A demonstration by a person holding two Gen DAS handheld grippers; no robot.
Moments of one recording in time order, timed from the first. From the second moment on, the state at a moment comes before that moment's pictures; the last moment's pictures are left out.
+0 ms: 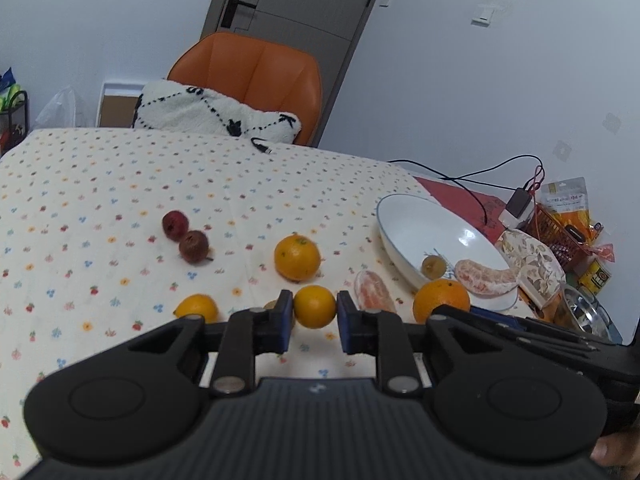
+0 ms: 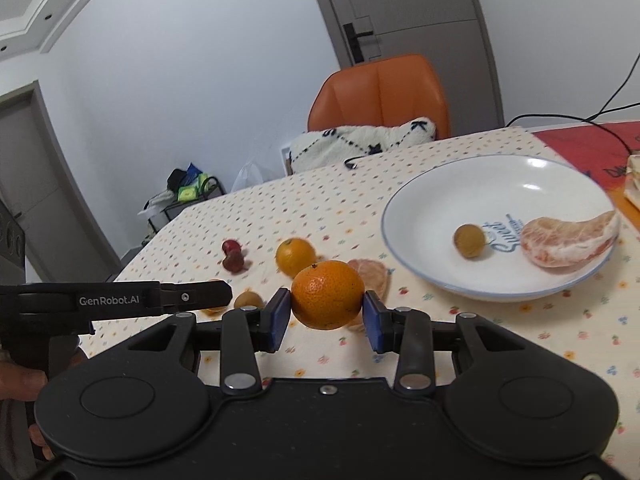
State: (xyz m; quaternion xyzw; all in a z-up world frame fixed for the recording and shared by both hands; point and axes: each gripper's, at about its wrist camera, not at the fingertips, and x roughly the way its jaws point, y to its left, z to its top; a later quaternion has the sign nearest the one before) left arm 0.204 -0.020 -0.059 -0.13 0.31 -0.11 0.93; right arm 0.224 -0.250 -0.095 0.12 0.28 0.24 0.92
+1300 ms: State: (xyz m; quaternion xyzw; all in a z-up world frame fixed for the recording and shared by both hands) left arm 0.277 -0.136 -0.052 -0.09 0.32 -0.19 0.93; right arm 0.243 -0.325 -0.098 0.13 0.25 0.11 0.95
